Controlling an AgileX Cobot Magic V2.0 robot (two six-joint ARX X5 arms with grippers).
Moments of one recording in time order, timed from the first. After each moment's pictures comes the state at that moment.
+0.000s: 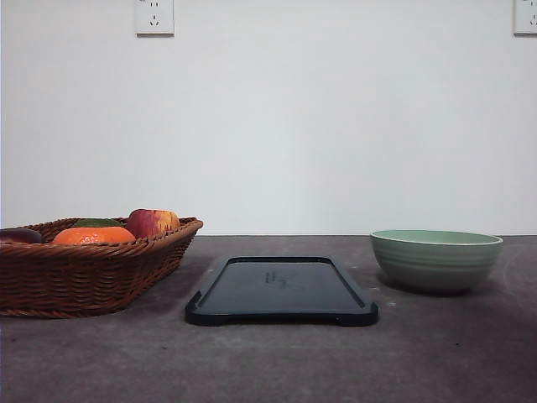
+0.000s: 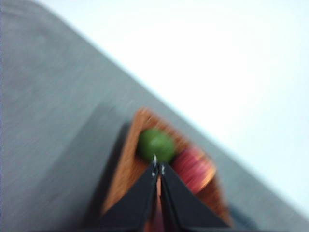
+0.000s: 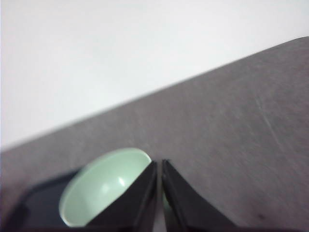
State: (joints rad) left_arx 0.02 0.00 0.03 -0.02 0.03 -0.69; right_arx 0.02 0.00 0.02 0.00 -0.01 0.44
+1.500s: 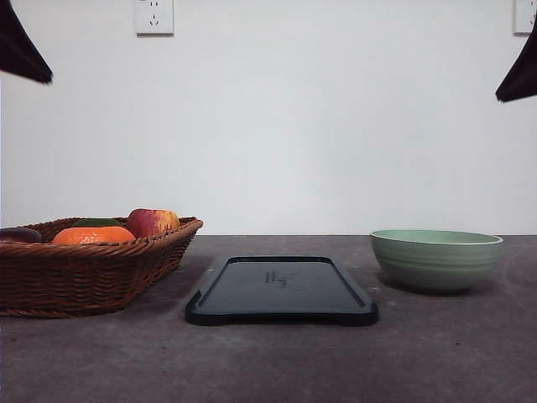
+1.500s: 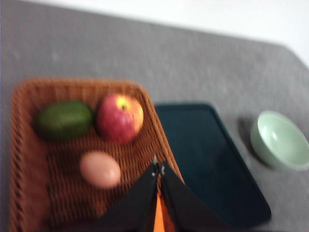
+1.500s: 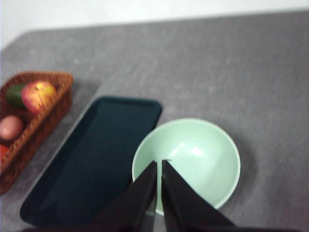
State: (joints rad) left_arx -0.07 1.00 0.86 -0.39 0.43 -0.16; right_arx 0.02 0.95 0.72 -0.26 -0.45 0.11
